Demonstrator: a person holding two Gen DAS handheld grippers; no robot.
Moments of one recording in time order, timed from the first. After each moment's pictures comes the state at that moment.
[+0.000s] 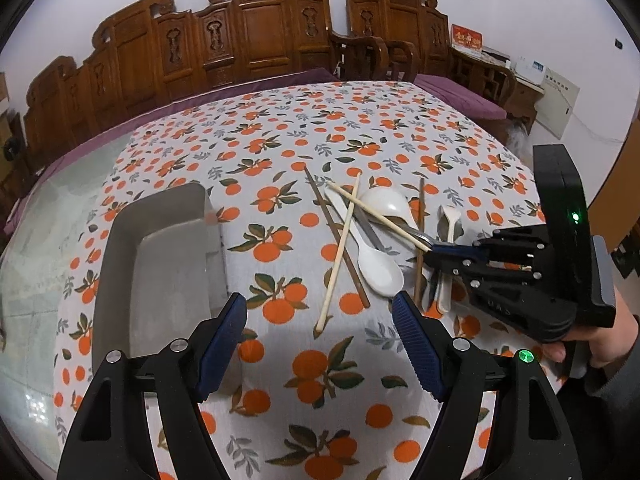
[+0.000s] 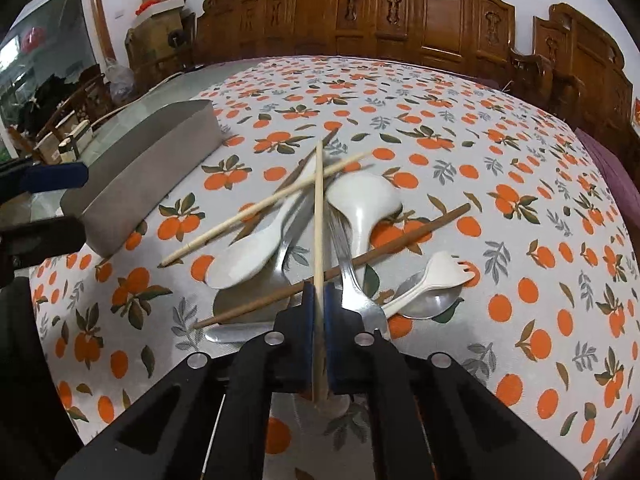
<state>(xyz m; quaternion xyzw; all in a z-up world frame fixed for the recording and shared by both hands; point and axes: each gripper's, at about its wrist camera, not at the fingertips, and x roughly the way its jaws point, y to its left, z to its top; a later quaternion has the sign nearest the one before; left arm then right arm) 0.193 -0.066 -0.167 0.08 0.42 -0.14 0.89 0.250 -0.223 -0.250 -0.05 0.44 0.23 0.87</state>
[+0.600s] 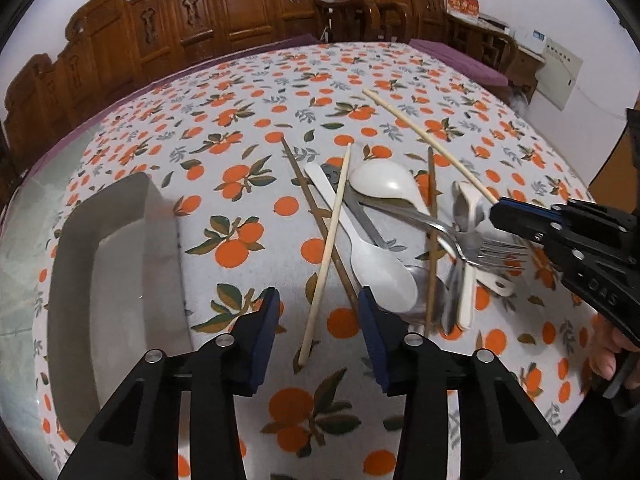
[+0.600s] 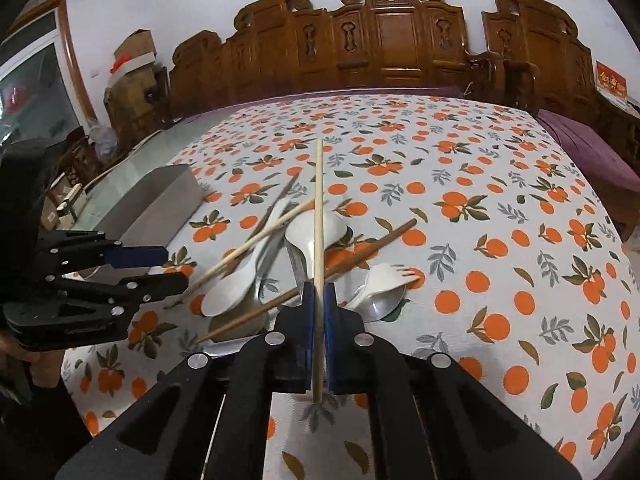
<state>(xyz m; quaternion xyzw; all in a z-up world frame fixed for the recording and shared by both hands) 0.239 -0.095 -0.211 0.10 0.47 -0.15 0.86 0.238 -0.264 -0.226 0.03 0.39 0.19 0.90</state>
